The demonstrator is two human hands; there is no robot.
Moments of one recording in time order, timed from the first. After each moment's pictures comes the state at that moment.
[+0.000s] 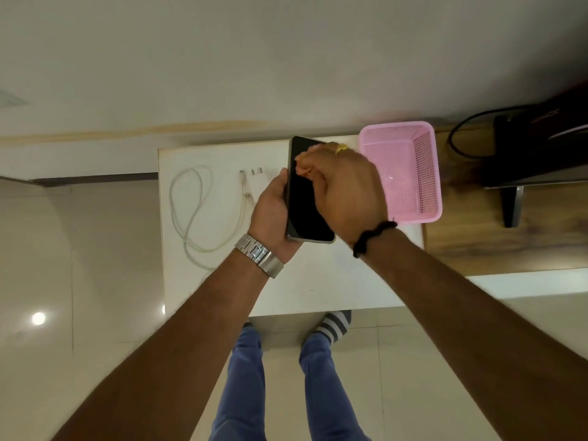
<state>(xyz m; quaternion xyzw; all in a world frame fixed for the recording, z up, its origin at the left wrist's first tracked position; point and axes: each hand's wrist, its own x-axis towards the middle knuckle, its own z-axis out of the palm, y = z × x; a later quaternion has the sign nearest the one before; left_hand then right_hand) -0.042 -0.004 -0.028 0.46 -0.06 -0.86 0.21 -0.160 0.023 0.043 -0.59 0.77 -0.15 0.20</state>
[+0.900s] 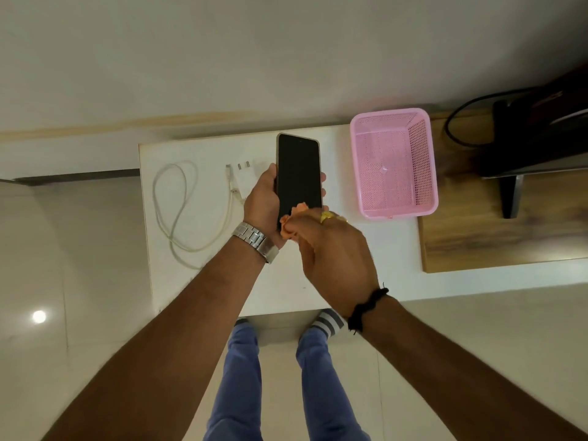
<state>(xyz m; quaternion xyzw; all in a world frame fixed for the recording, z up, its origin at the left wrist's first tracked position) -0.059 -0.014 -0.061 0.51 -0.12 -0.84 0.18 -0.131 0.103 -0.003 -0.58 0.75 -0.21 0.25</state>
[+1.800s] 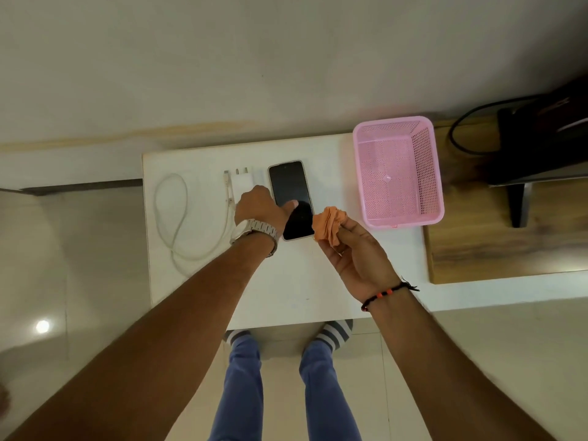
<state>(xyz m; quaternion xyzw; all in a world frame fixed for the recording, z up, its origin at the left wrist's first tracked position) -0.053 -0.033 -0.132 0.67 -0.69 -0.24 -0.12 -0.172 0.116 -0.077 0.12 0.51 -0.57 0.63</state>
